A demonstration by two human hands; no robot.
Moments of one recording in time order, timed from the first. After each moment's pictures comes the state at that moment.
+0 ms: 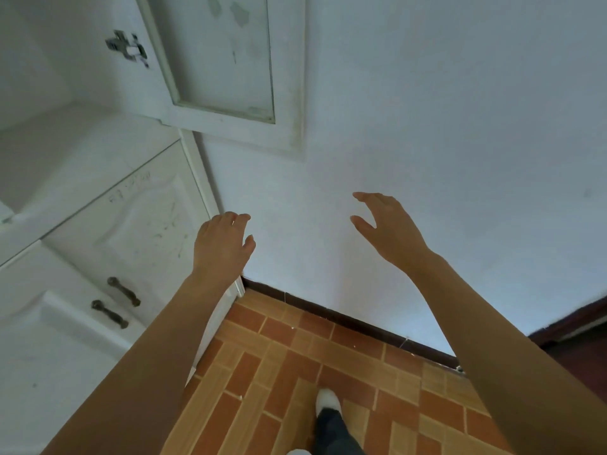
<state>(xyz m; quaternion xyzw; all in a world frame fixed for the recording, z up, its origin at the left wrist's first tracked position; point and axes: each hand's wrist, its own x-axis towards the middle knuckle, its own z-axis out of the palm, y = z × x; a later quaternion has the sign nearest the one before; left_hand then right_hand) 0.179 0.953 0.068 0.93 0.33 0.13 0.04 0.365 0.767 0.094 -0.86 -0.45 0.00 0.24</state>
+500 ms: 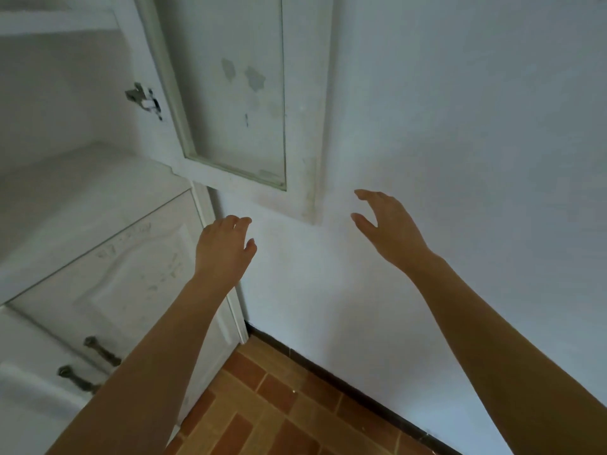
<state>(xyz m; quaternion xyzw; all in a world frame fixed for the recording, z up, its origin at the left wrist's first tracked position) 0.287 1.050 0.093 0.90 0.40 0.17 0.01 0.492 0.889 0.129 -0.81 -0.52 -0.02 0.28</state>
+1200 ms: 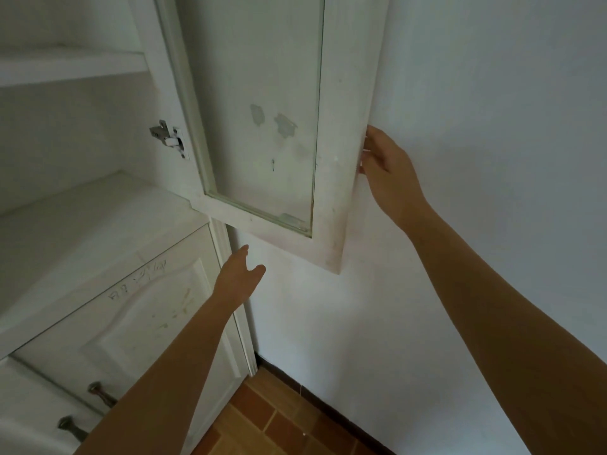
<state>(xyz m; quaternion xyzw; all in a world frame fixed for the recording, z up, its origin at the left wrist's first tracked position) 0.312 1.123 0.082 0.77 0.49 0.17 0.37 0.503 1.001 0.227 -0.66 -0.50 0.04 0.55</state>
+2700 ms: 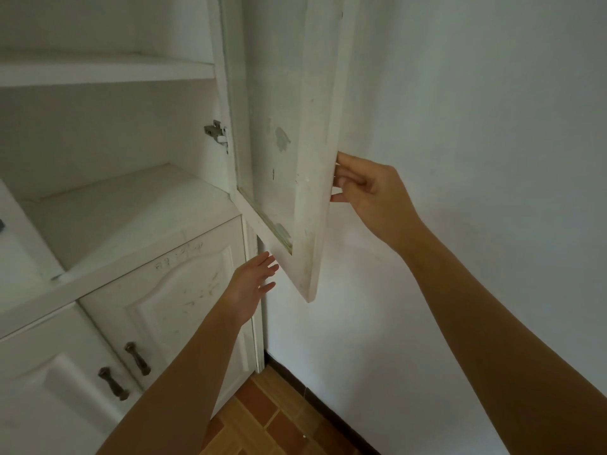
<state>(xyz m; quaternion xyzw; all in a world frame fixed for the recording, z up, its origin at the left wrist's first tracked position) 0.255 1.080 0.076 0.45 0.35 0.36 0.74 0.411 0.969 0.235 -0.55 -0.62 0.13 0.55</state>
